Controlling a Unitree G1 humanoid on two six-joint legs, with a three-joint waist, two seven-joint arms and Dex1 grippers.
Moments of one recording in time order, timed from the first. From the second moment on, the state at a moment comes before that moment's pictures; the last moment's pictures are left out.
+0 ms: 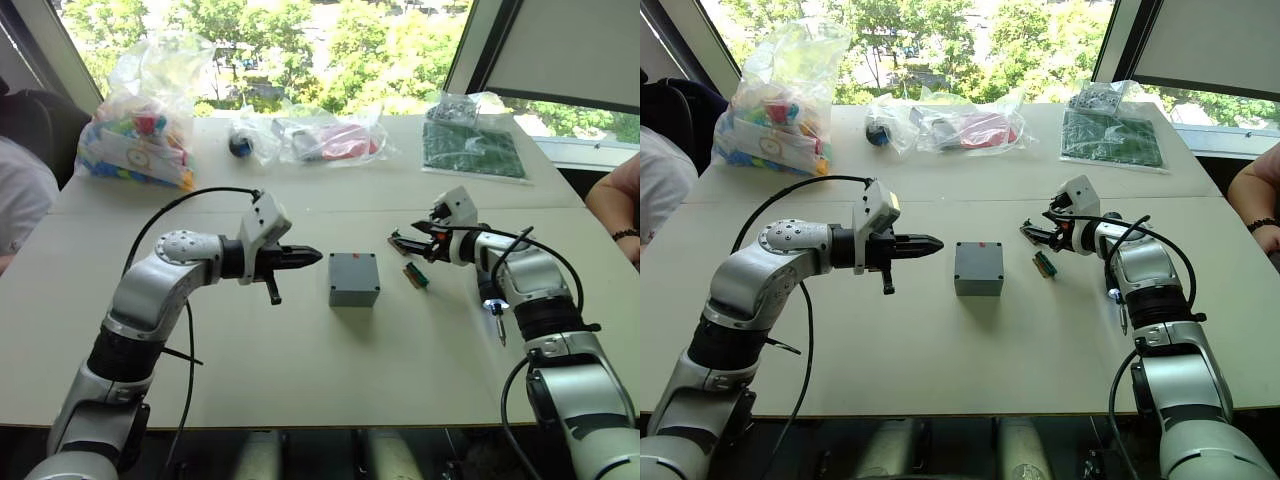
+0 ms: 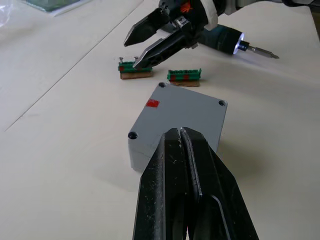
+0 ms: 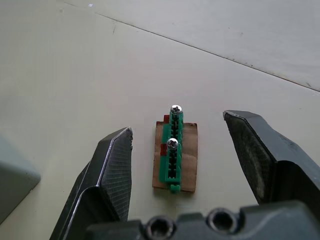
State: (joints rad) left arm -0.60 0.56 -0.13 -0.27 -0.41 0.78 -0.95; right arm -0.74 -0.58 0.07 0.52 0.17 0.42 0.80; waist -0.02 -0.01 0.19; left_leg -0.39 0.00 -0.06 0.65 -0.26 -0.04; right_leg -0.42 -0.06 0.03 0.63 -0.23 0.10
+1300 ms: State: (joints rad) left arm -0.58 0.58 -0.13 -0.25 -0.45 0.78 -0.91; right arm -0.73 -0.58 -0.03 0.28 0.24 0.57 0.79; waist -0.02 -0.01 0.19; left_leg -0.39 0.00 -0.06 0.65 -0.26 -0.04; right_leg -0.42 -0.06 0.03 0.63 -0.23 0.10
